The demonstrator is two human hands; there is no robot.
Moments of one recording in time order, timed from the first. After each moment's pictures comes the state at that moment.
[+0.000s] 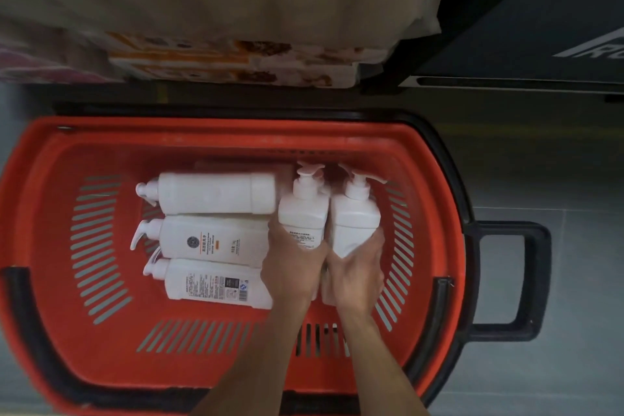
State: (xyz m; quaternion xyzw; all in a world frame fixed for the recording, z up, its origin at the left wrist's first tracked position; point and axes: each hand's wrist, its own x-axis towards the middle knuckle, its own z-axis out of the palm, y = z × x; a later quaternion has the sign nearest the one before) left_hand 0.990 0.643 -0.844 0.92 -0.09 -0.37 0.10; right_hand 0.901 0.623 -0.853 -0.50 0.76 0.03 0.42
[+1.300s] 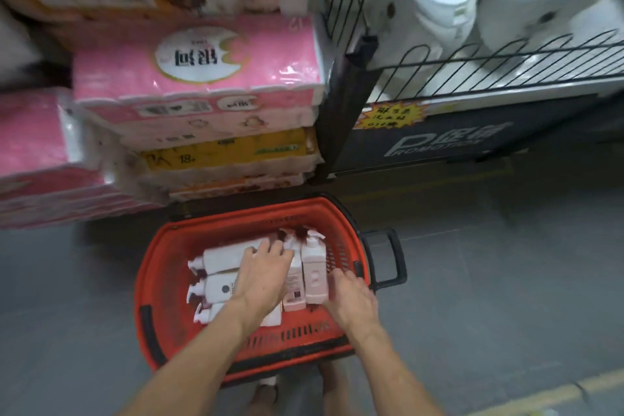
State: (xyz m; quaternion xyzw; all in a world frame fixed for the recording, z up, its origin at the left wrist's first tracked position) left_hand 1.056 0.630 -0.540 0.69 -0.68 -0.20 -0.14; right_hand 0.875 0.610 -0.555 -0.68 0.61 0.23 0.34
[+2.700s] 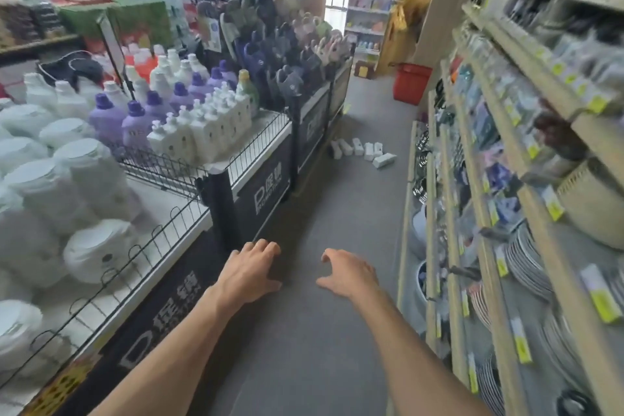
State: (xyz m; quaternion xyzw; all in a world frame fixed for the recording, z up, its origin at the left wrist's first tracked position) left_hand 0.528 0.475 -0.154 0.29 -0.95 -0.09 -0.02; right_hand 0.361 0.622 -0.146 -0.44 0.87 -0.08 0.18
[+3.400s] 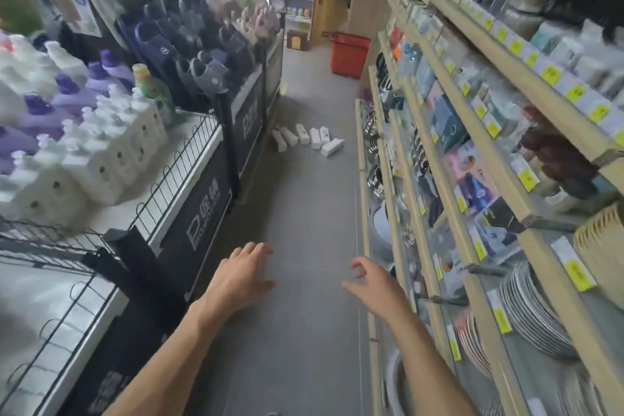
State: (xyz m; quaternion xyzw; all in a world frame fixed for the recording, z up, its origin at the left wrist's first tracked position) left_hand 0.284 0.302 -0.179 0.21 -0.96 -0.20 -0.03; right_hand 0.136 0.550 -0.165 -0.21 0.92 -0.22 0.23
